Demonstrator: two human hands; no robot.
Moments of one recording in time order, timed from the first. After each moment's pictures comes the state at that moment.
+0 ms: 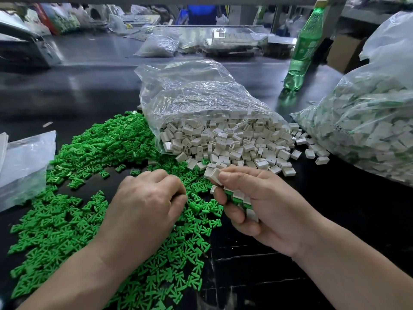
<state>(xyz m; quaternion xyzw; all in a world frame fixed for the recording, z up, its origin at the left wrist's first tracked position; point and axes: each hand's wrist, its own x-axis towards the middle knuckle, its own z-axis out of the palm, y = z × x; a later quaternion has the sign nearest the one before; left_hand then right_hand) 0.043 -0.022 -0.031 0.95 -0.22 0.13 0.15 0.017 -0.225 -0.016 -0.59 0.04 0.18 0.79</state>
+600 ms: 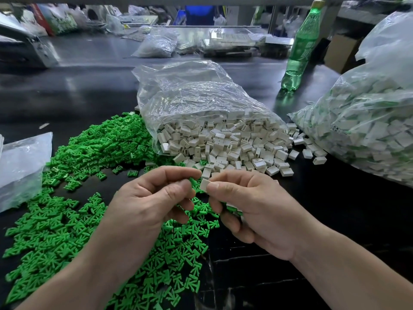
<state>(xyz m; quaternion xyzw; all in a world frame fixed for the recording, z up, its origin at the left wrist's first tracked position) 0.040 -0.023 -0.035 0.68 -0.12 -0.11 0.71 0.014 -0.221 -0.019 -0.65 -0.01 0.16 0.75</state>
